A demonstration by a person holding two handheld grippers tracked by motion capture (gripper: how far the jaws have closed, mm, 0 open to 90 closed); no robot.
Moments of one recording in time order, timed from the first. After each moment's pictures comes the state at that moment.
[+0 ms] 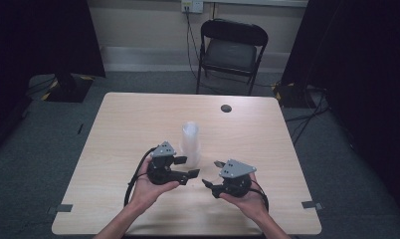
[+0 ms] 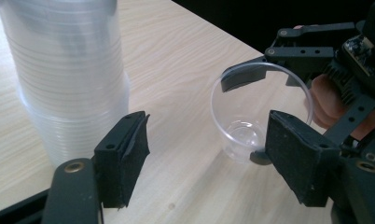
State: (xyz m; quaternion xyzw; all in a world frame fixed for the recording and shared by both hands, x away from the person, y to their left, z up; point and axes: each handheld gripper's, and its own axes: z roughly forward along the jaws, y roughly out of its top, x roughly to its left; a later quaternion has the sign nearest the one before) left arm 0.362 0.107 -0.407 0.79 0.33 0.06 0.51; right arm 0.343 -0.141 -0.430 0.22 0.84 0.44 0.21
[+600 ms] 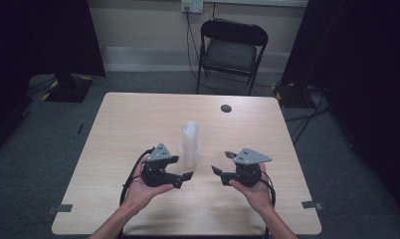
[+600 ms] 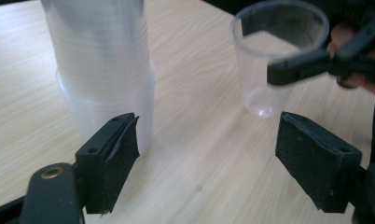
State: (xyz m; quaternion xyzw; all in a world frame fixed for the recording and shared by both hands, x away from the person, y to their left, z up) left arm 0.357 0.122 -0.414 0.81 0.32 0.09 0.49; right arm 0.364 -0.169 -0.419 0.29 0.80 0.48 0.21
